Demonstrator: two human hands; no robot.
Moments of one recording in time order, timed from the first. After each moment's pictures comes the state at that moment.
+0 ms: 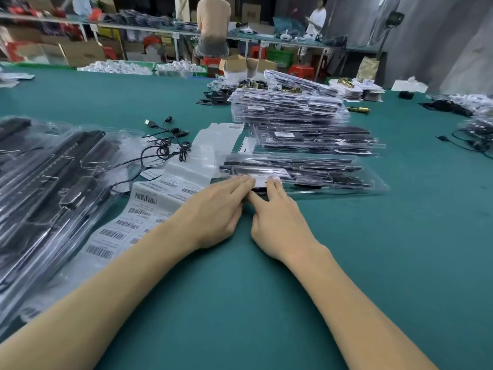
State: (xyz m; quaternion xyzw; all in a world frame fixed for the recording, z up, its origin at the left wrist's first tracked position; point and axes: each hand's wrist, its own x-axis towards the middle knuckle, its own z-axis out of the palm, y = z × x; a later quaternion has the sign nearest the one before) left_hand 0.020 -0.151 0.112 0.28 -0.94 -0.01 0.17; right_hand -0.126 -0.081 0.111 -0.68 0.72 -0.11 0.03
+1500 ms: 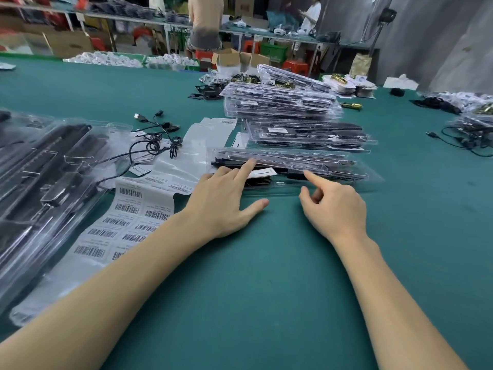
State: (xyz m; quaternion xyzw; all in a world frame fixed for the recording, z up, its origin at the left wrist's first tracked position) left_hand -0.013 -0.151 0.112 0.39 -0.90 -0.01 0.18; right_hand -0.220 -0.068 0.107 -0.51 0.81 -0.30 -0.06
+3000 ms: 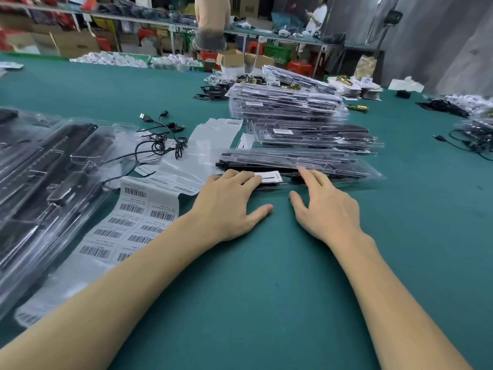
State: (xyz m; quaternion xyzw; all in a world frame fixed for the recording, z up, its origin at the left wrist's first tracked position) left_hand -0.014 -0.154 0.106 0.38 -0.91 0.03 0.17; right_hand -0.207 -0.082 0.106 -0.55 0.82 -0.12 -0.07
